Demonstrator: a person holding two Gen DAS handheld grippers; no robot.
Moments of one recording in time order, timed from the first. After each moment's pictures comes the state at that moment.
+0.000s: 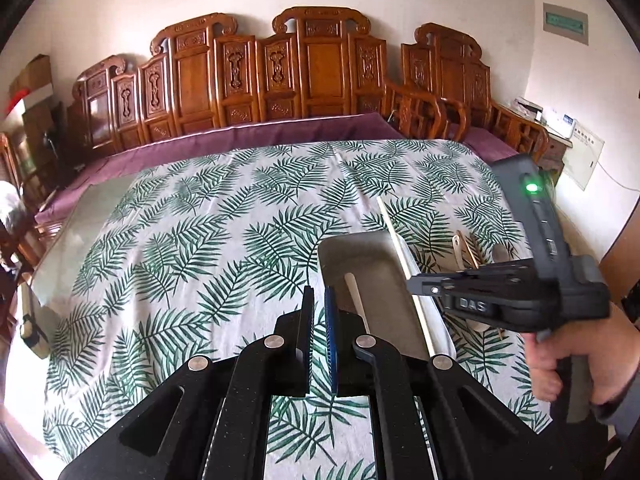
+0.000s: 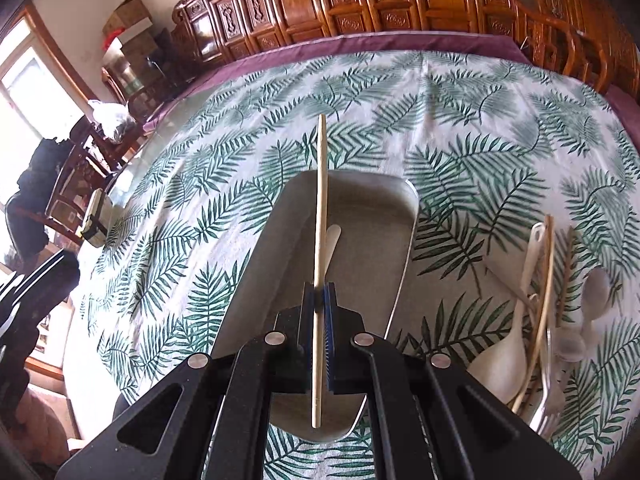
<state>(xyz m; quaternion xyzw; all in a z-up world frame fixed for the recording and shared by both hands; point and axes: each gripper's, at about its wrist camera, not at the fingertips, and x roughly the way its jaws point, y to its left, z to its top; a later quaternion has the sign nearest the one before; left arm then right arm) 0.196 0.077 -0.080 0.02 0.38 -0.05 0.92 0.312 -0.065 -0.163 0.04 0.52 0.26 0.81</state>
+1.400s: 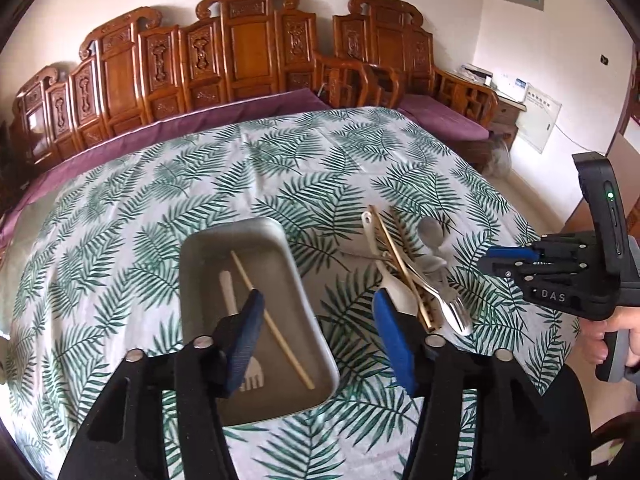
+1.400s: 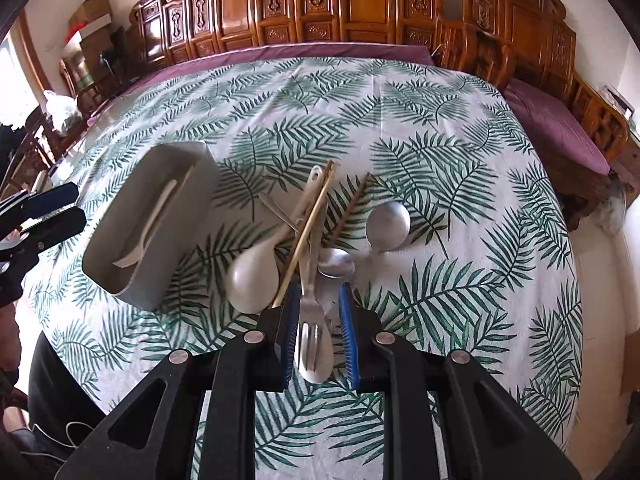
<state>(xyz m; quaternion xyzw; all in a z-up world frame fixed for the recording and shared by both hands) 0.223 -0.037 -0.119 0.04 0.41 -0.14 0.90 0.266 -0.251 -0.161 -0.04 0.50 0.15 0.85</state>
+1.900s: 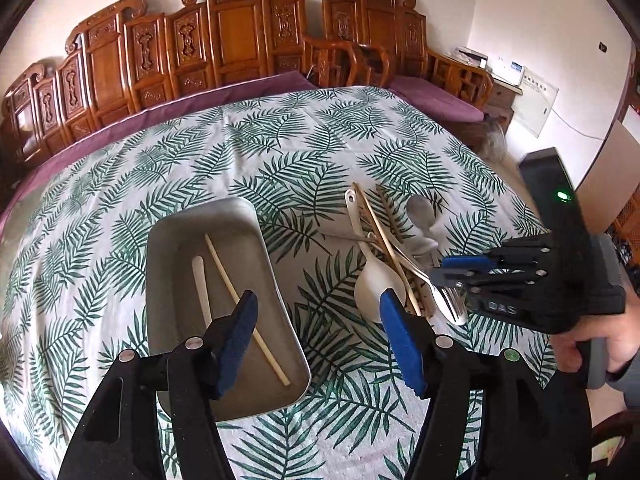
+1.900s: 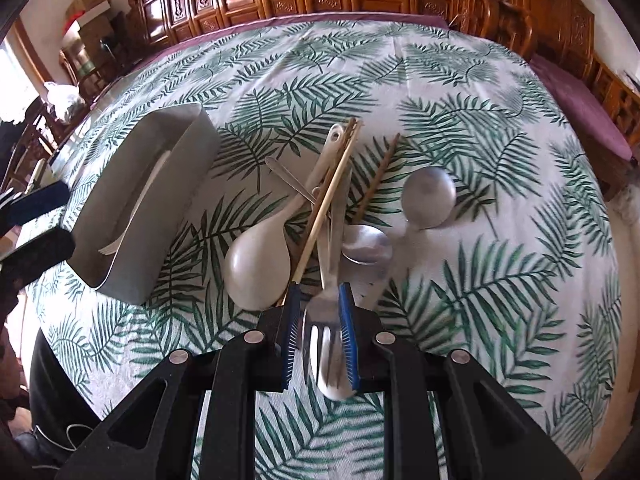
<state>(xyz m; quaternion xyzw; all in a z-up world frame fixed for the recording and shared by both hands) 0.226 -0.057 -0.137 0.05 0.43 -0.15 0.89 0.286 -0.231 -0.208 -0.02 0.54 0.17 0.82</state>
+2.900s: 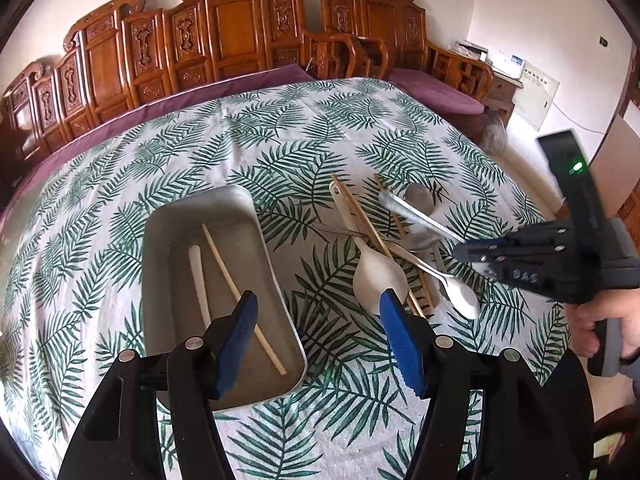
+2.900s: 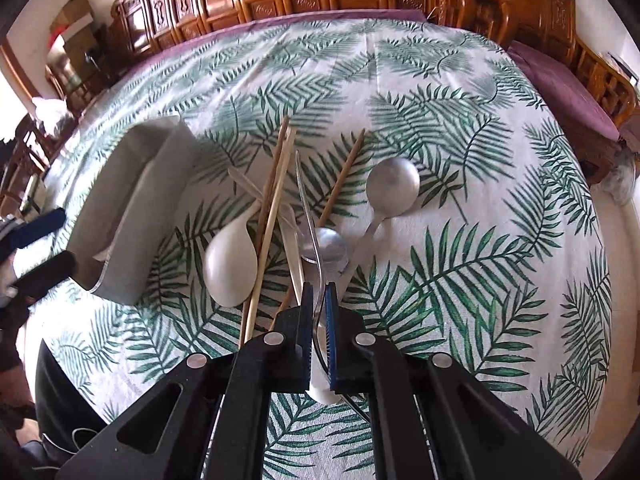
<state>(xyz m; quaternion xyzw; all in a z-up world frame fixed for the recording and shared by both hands) 0.222 -0.062 -0.143 0.06 0.44 -0.15 0.88 0.276 -0.258 -0.196 0.00 0.54 0.15 0.83</state>
